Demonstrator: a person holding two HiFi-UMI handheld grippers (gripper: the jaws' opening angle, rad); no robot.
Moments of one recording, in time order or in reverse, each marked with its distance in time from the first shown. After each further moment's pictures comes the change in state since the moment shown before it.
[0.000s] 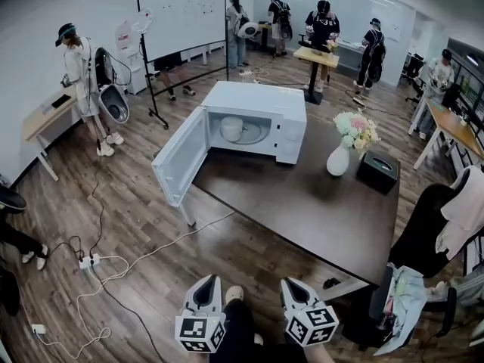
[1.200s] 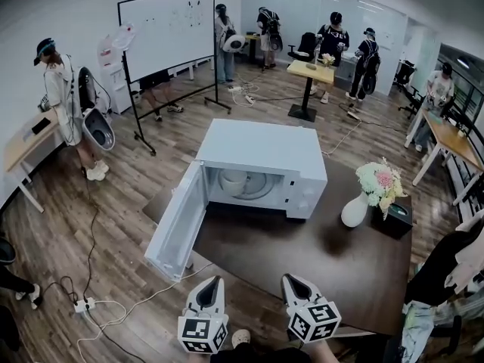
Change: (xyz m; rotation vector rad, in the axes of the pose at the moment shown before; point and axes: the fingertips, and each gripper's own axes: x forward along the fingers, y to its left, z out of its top) left arm 0.250 0.118 0.100 0.024 -0.013 -0.104; right arm 0.248 -0.058 0.151 -0.041 -0.050 -0.058
